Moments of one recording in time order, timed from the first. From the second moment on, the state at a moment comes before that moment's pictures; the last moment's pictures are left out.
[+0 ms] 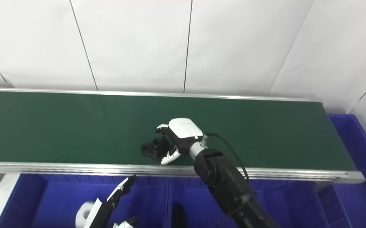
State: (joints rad) left arm 0.27 0.26 -0.60 0.14 0.20 -0.44 0.50; right arm -0.60 -0.13 0.63 0.51 -0.82 0.04 0.16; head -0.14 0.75
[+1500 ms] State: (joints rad) left arm 0.28 0.26 -0.58 0.08 0.14 -0.44 0.43; right arm -0.50 -0.18 0.65 0.43 -0.86 -0.11 -0.05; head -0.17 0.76
